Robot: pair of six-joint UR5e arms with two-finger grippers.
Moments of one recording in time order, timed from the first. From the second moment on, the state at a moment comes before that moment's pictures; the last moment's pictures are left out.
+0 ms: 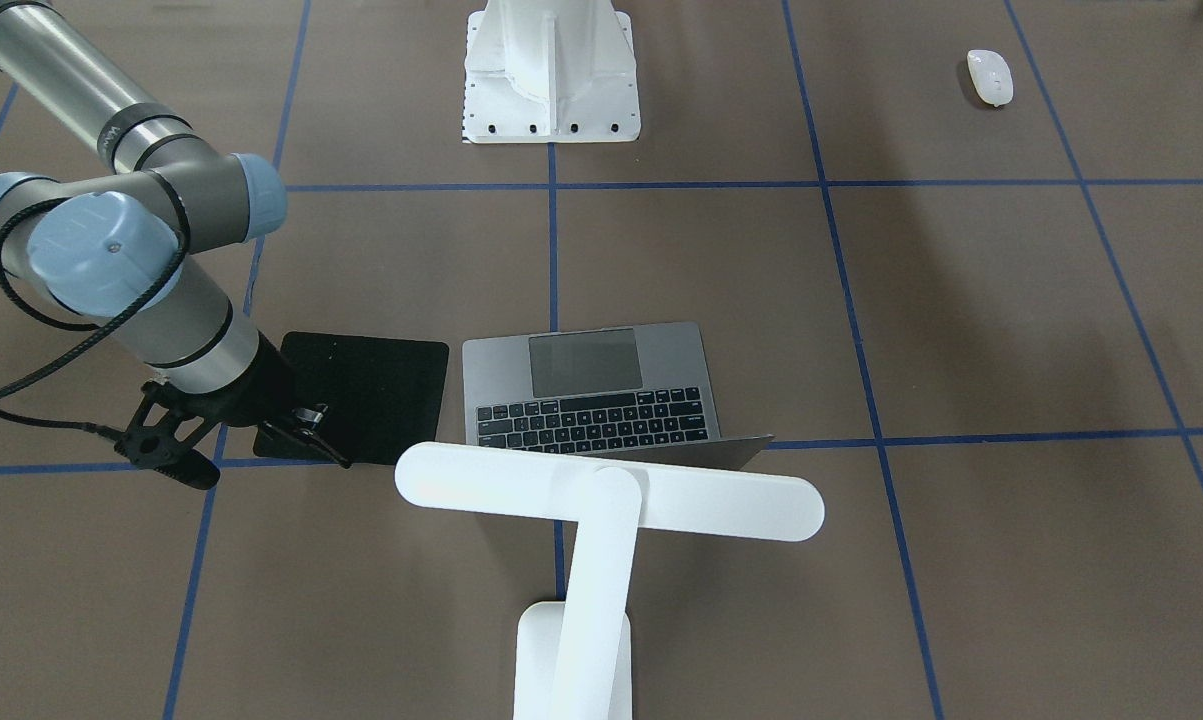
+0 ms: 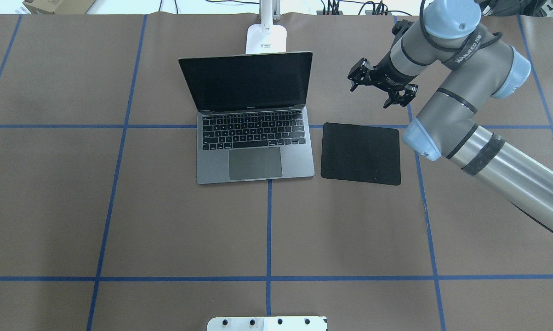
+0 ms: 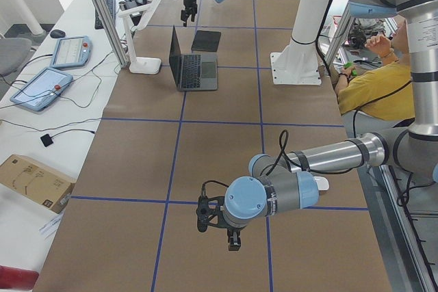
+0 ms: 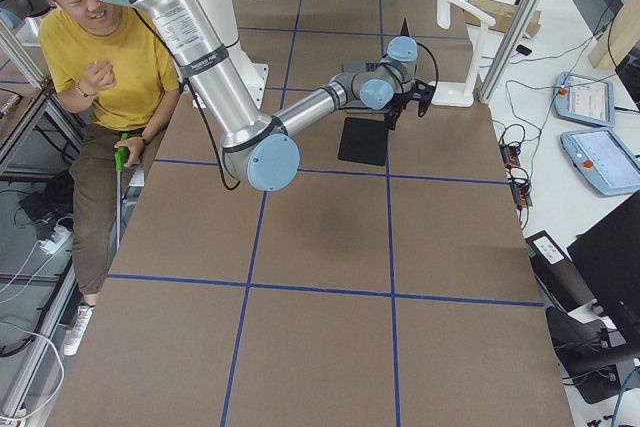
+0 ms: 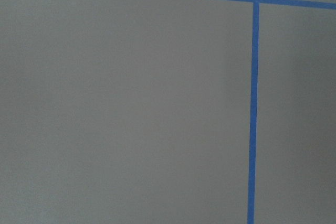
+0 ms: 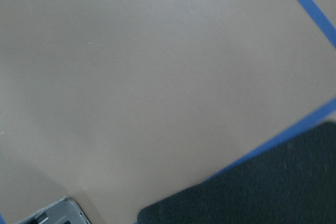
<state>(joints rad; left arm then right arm) -1.81 -1.30 -1.66 -1.60 -2.43 0.21 0.92 -1.00 1.46 -1.24 2.15 1.30</state>
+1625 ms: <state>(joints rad) -1.80 -1.29 -1.81 -1.68 -2.51 0.21 1.27 -1.19 1.65 -1.73 2.27 0.42</state>
